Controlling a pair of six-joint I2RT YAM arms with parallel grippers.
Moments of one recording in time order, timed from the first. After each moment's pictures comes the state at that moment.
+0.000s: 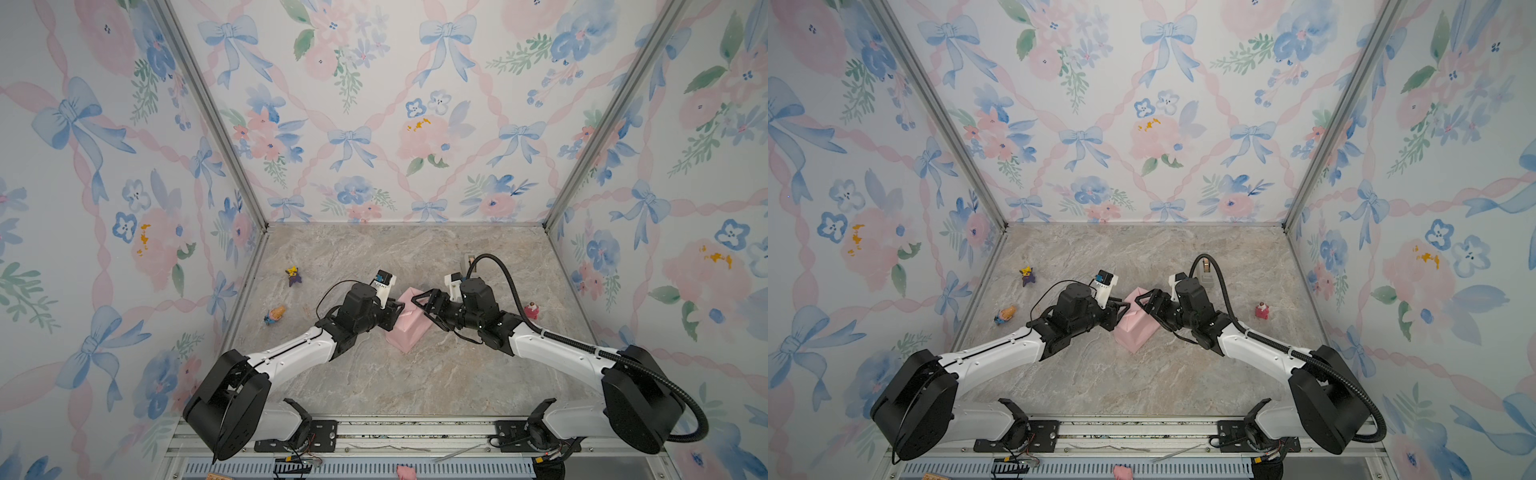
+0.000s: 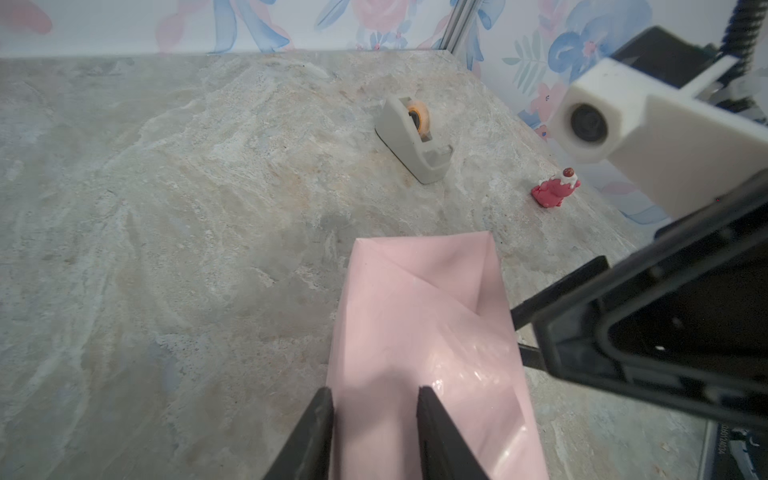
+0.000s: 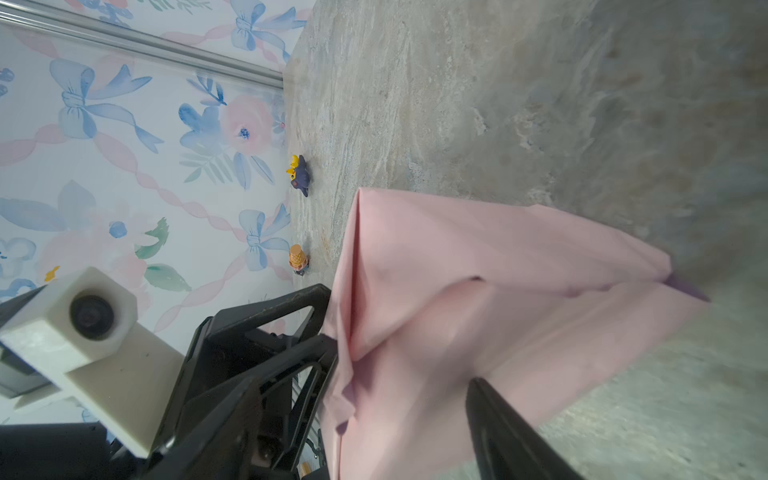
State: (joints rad) left arm -0.65 1.33 0.66 0.18 0.14 -0.24; right arm 0.67 1.37 0.74 0.12 -0.30 1.15
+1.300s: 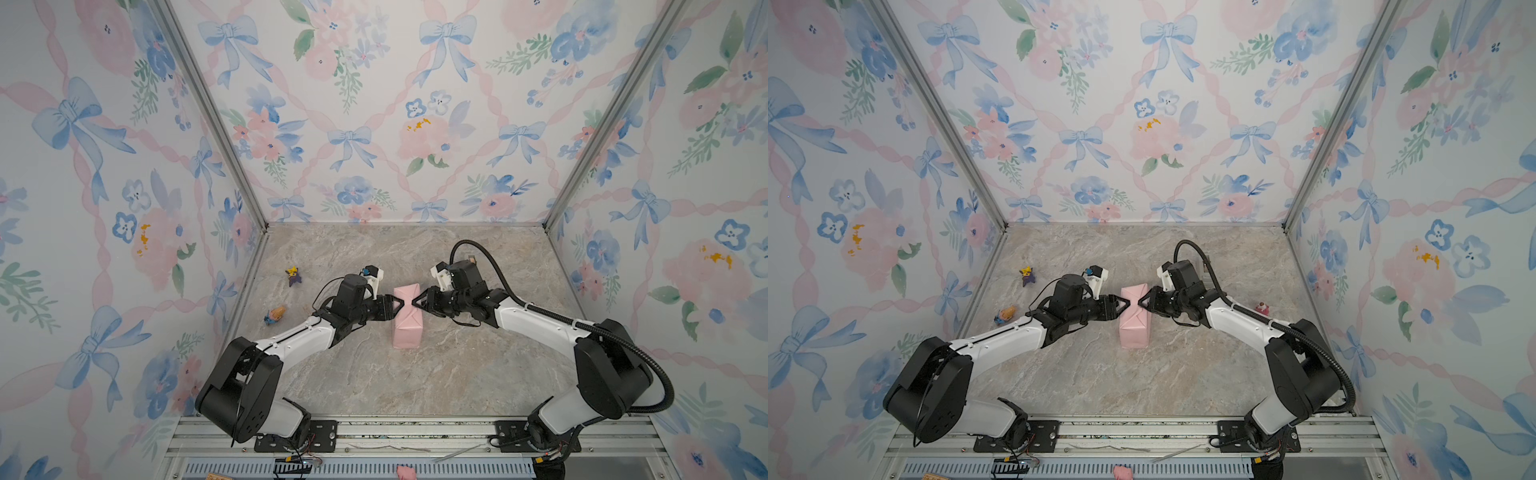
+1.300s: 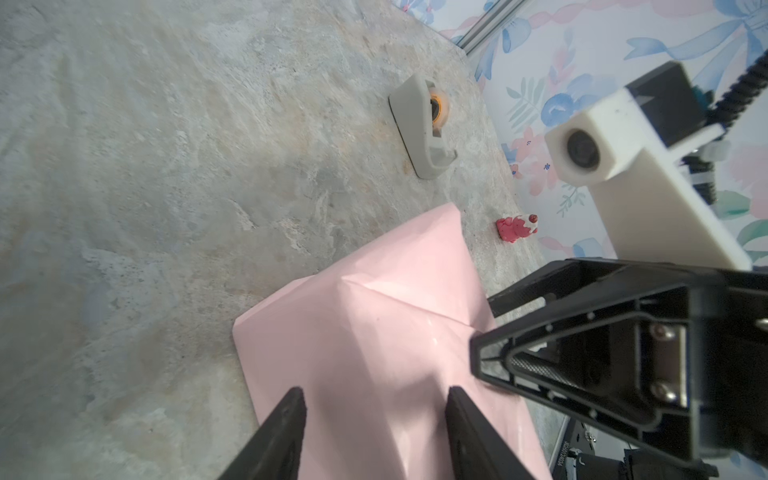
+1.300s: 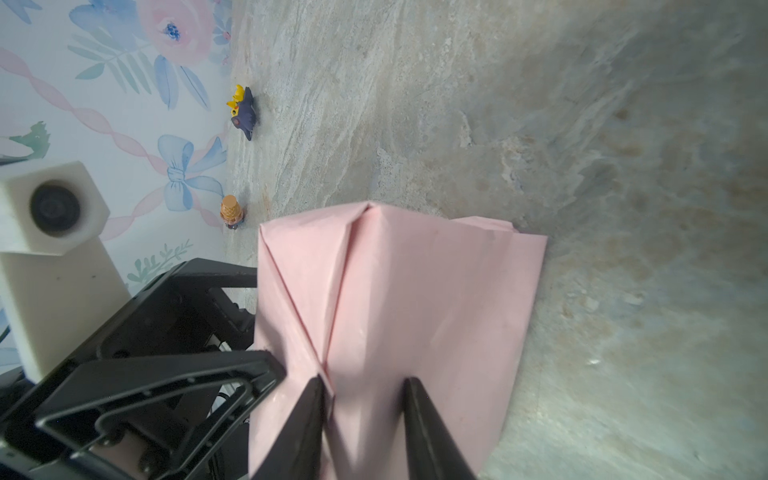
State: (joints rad) left arm -0.51 1.43 0.70 0.15 0.38 -0.57; right arm 0.59 1.57 0.98 -0.16 -0.43 0.77
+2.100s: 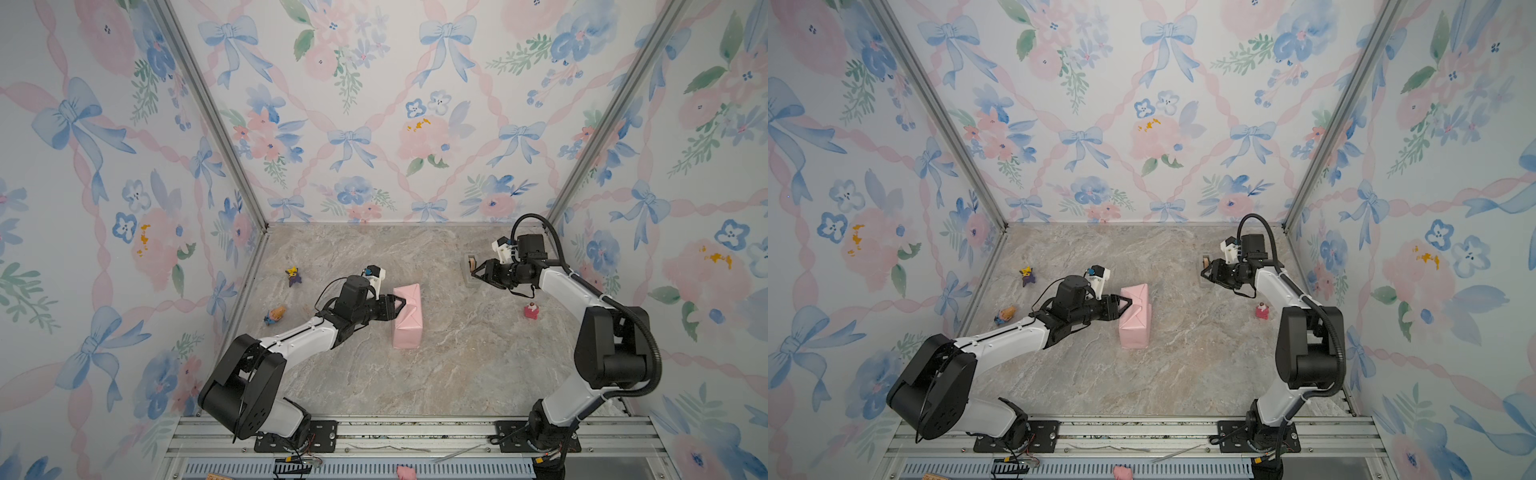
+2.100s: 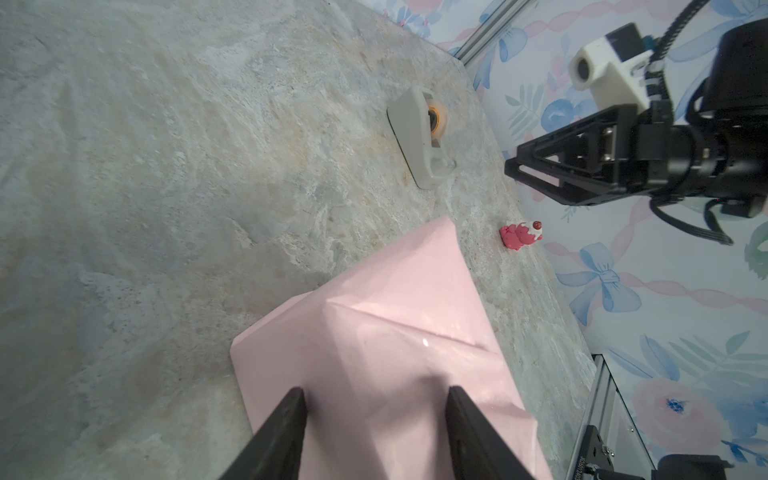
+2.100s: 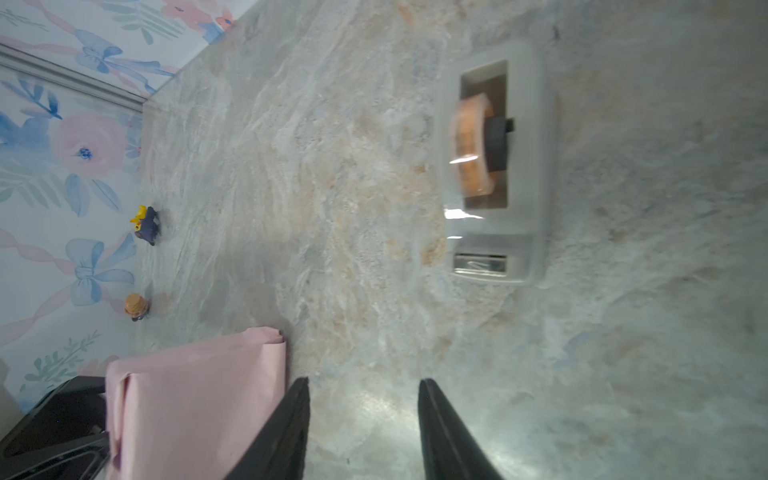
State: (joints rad) left arm -0.53 1.45 0.70 0.20 0.34 -0.55; right arm -0.02 1.77 1.24 -0.48 -0.59 0.24
